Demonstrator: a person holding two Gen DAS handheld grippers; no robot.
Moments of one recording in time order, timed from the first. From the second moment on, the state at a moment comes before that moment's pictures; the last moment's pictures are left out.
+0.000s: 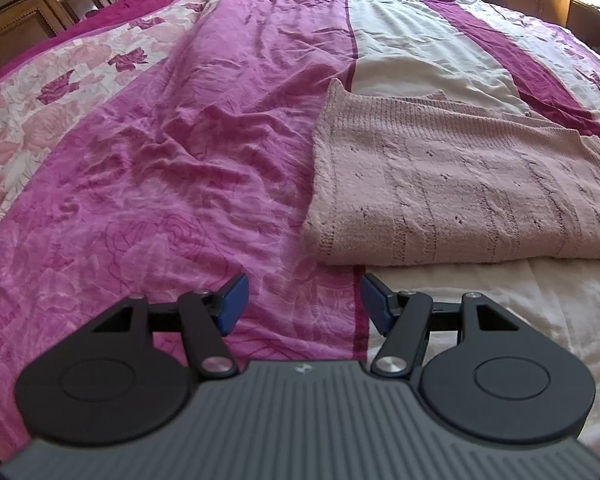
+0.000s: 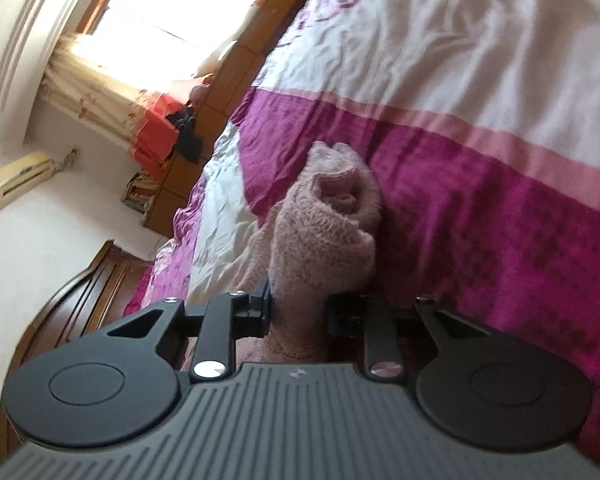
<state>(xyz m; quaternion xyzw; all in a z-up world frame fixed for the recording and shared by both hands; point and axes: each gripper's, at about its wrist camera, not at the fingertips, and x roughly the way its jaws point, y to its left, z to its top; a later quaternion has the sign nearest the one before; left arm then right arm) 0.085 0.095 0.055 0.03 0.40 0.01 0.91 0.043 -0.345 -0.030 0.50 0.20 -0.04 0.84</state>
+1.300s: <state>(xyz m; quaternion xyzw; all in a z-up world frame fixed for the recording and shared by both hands) 0.091 0.173 0.095 0.01 0.37 0.07 0.93 0.115 -0.156 0.101 0.29 0.19 0.20 0.92</state>
